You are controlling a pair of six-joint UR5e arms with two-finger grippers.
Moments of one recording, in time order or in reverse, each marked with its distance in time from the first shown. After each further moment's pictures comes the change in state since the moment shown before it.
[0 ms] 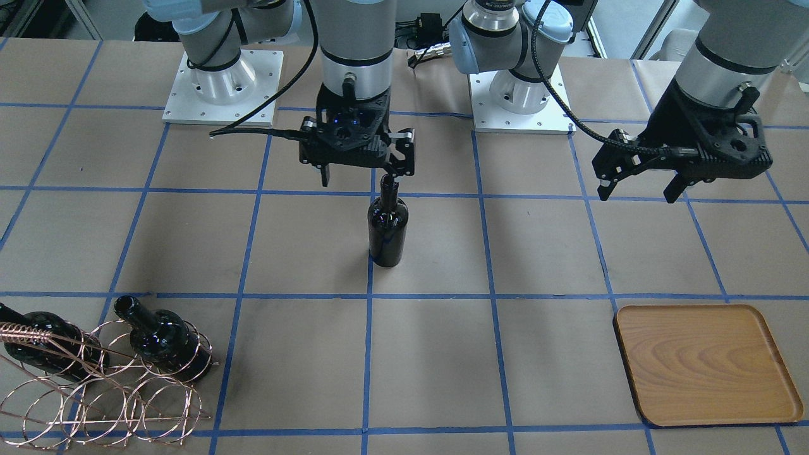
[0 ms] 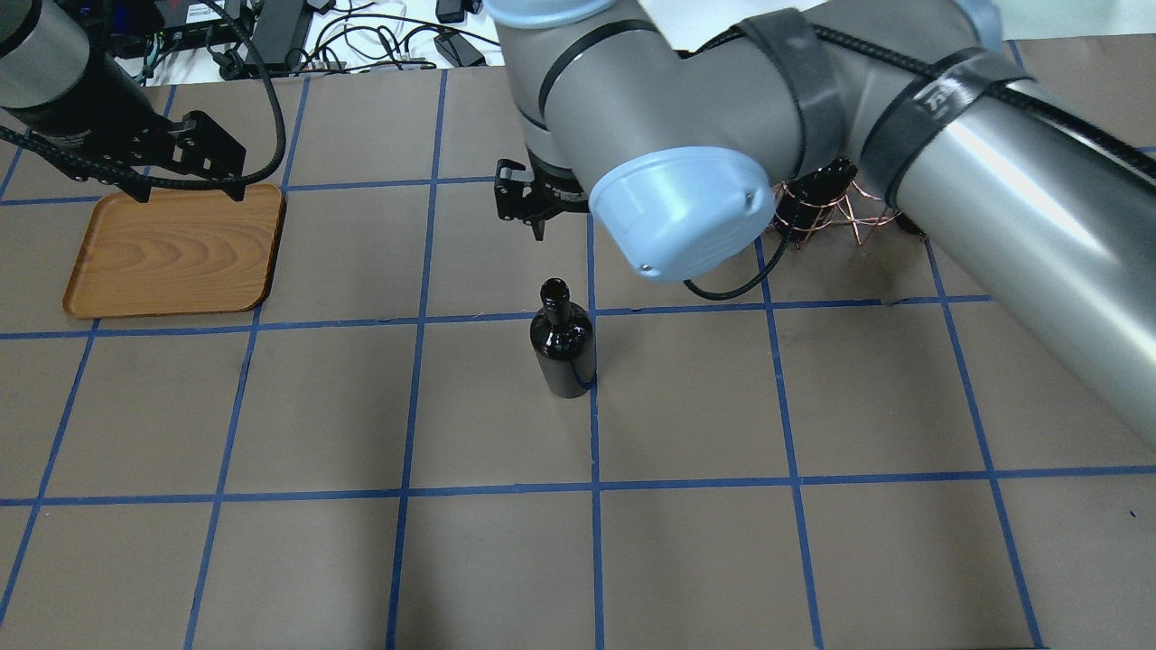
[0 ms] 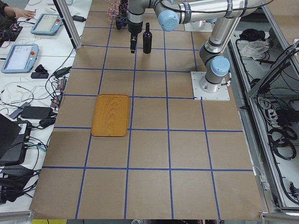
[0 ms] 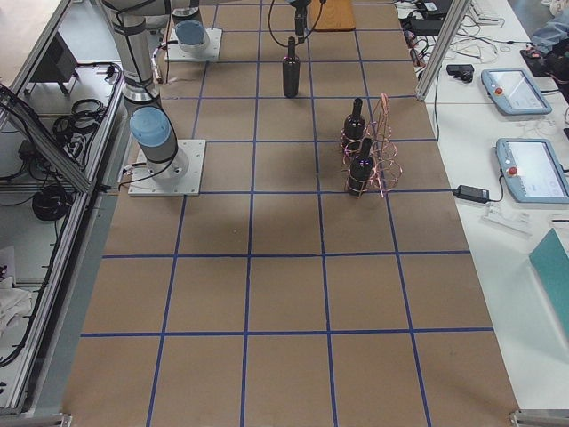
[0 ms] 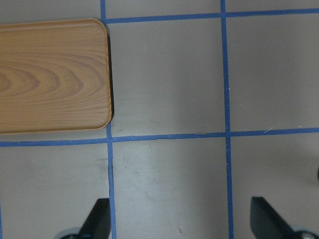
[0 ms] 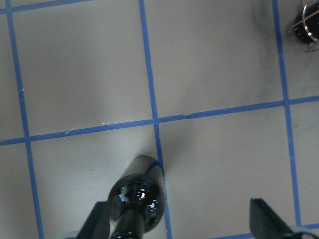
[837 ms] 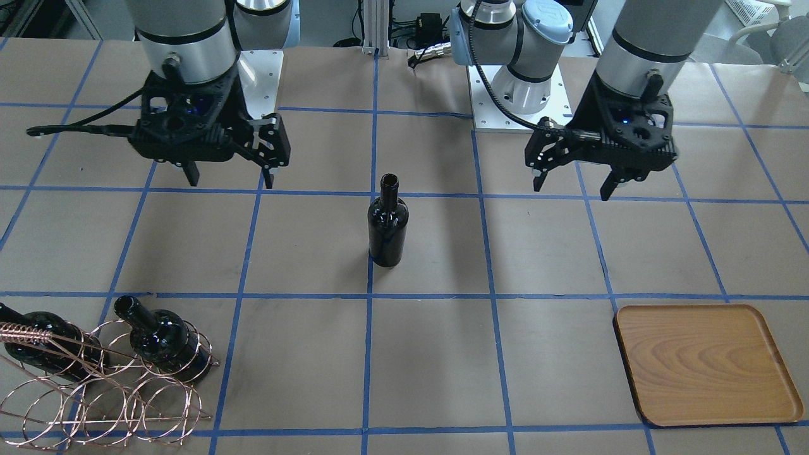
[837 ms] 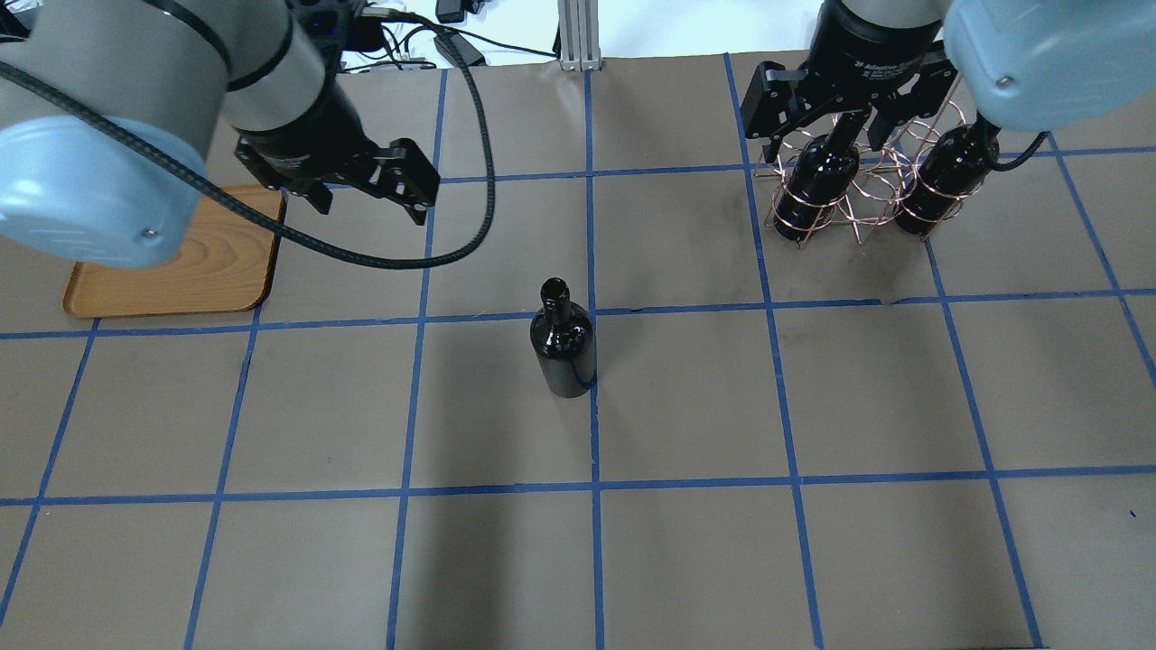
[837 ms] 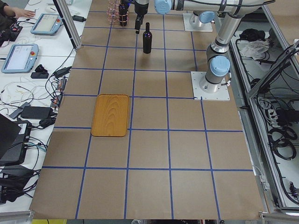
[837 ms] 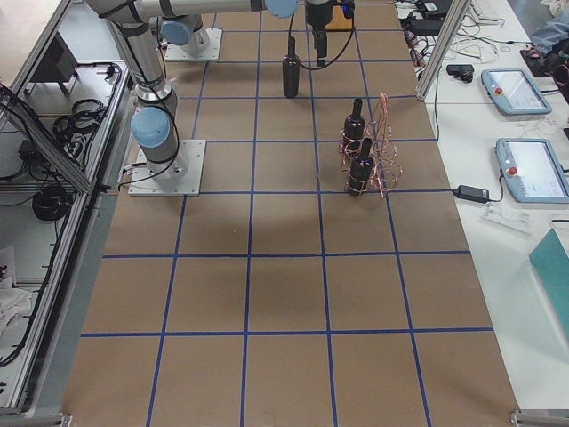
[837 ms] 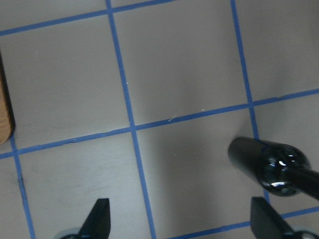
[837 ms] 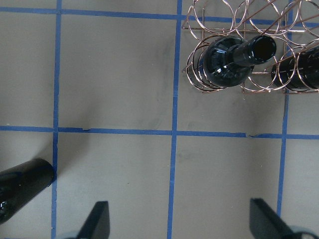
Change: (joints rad) left arm -0.363 -0.018 -0.004 0.013 -0.002 -0.218; right arm -0.325 -0.126 0.006 0.118 0.013 -0.492
